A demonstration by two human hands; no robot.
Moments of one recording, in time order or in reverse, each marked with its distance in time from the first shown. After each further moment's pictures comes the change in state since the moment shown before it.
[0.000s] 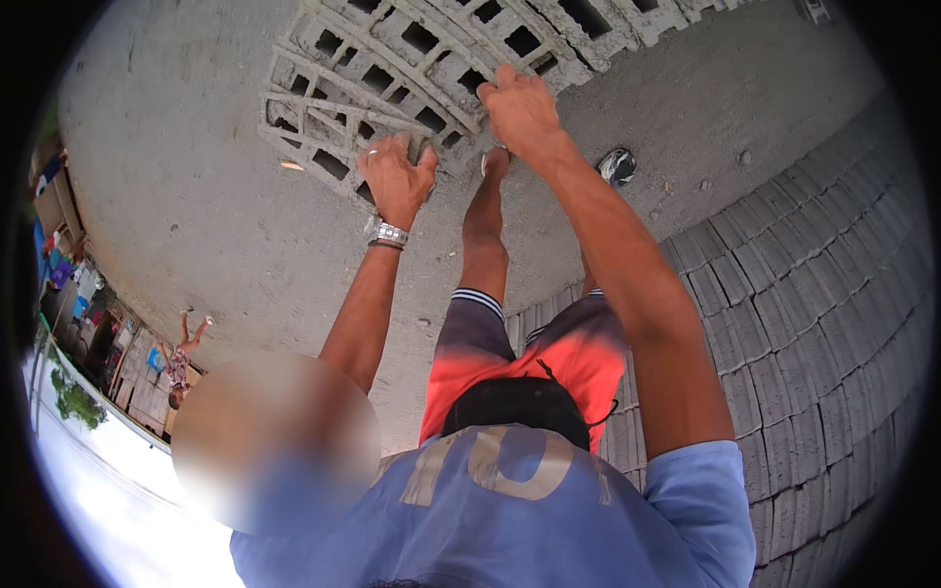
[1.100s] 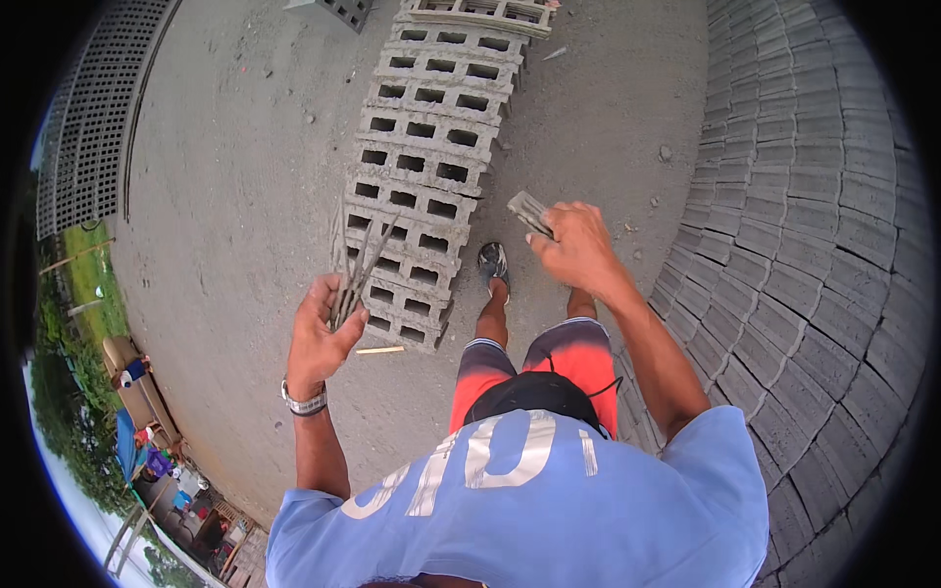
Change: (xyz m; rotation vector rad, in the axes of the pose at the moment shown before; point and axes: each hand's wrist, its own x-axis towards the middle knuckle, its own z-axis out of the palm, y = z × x) left_hand -0.018 0.217 -0.359 -0.524 -0.448 0.331; right_hand -0.274 0.044 -0.271 0.521 0.515 0.368
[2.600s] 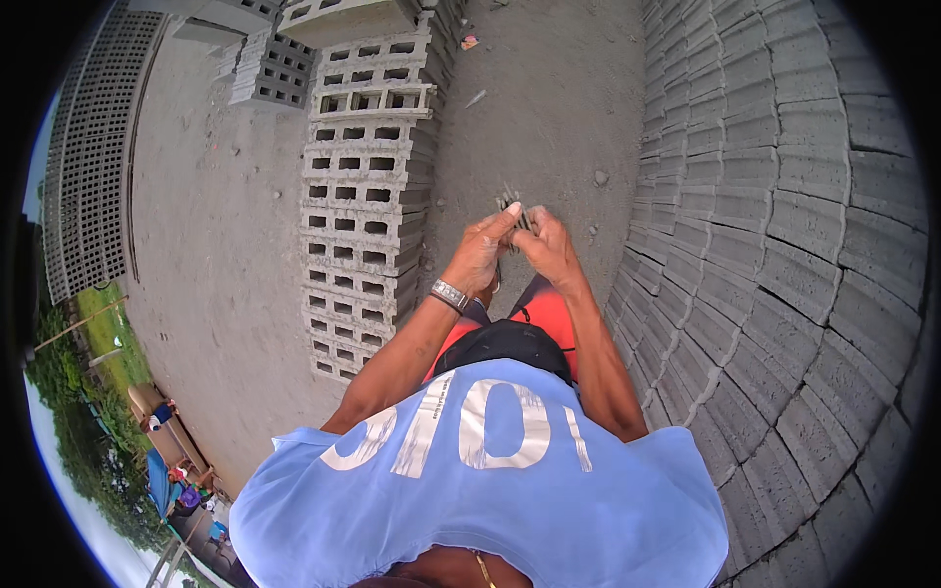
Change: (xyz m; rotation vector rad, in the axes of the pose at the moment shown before) left_hand 0.244 0.191 0.416 -0.726 -0.378 -0.335; right_hand 0.029 0.221 -0.173 0.814 0.161 0.489
